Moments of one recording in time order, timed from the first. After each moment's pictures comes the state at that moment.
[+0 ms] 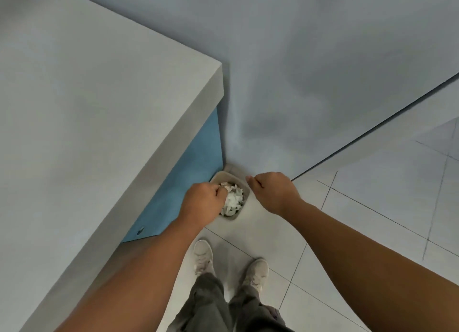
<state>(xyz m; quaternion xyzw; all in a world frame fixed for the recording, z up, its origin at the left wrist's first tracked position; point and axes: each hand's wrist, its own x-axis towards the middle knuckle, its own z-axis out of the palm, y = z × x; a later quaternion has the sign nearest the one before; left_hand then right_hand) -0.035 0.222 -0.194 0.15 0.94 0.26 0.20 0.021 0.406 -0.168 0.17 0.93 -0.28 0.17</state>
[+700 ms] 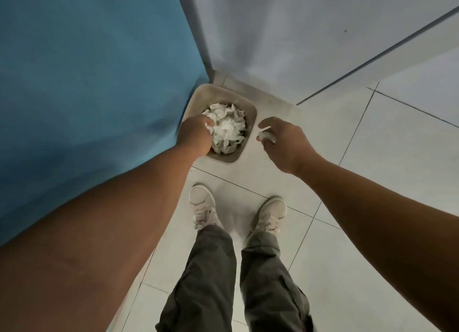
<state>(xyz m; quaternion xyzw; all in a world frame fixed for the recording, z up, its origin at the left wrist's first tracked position) -0.078 0.245 -0.543 0.11 0.91 0.16 0.36 0.056 0.419 -0.483 0.29 0.84 -0.41 0.20</state>
